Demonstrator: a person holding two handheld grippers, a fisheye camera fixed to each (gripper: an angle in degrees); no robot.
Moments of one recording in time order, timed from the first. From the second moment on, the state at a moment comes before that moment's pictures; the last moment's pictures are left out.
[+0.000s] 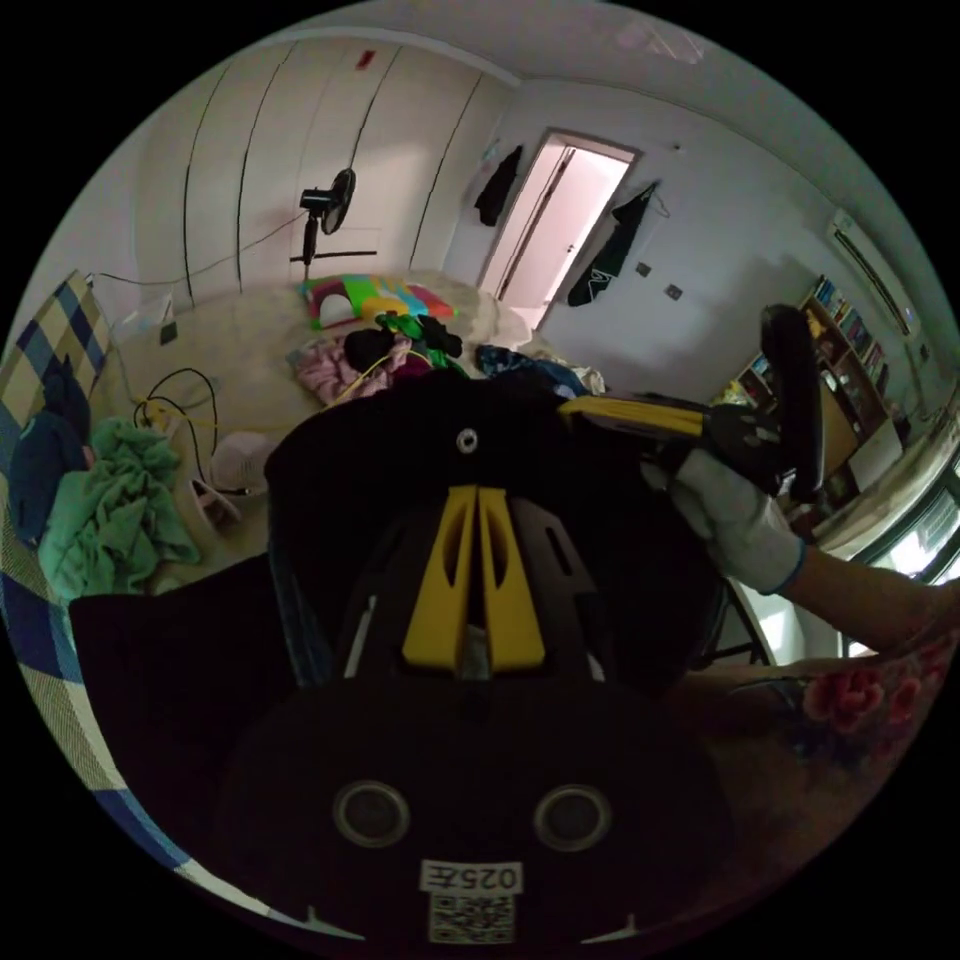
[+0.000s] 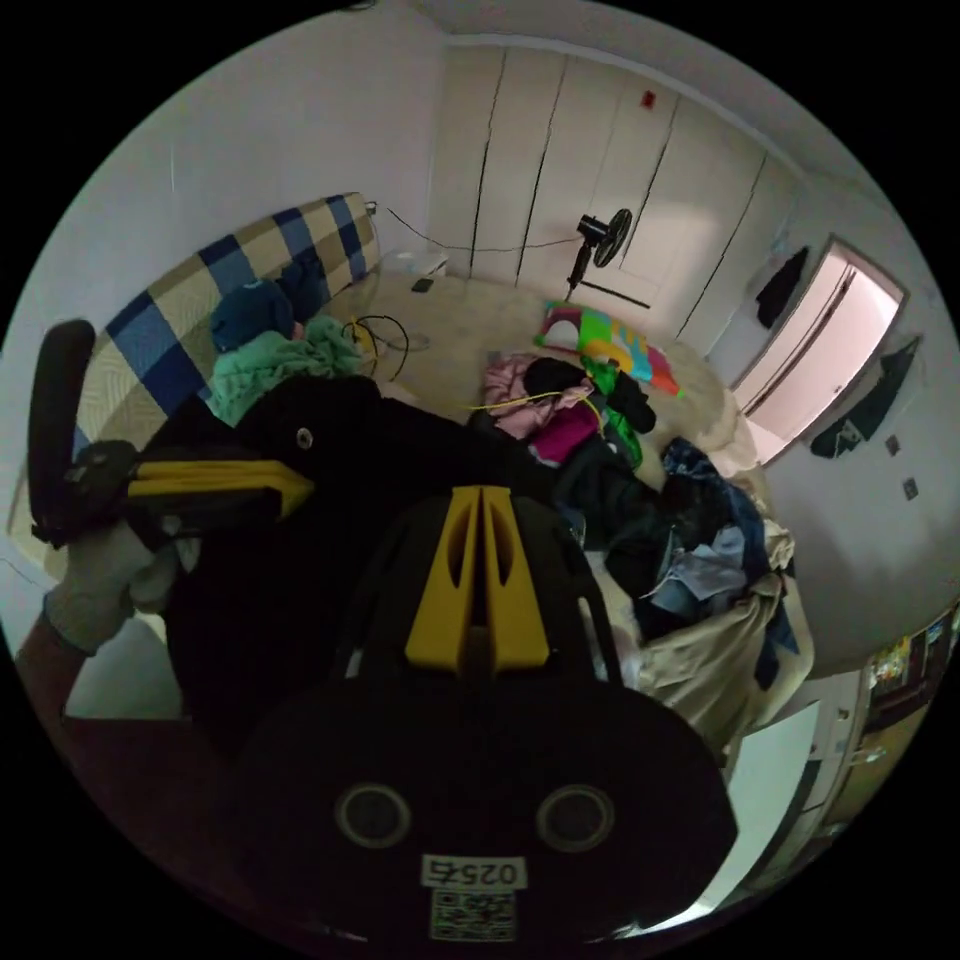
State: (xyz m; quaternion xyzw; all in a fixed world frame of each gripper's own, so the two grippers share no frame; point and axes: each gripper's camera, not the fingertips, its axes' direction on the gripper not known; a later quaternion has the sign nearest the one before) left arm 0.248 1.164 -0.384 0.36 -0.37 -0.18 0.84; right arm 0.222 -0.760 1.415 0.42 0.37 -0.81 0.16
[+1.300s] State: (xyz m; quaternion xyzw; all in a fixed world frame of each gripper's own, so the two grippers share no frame) left arm 0.277 1.076 -0.333 0.39 -0.57 -0.31 0.65; right arm 0.245 -0.643 1.215 0.38 0.29 -0.85 0.22
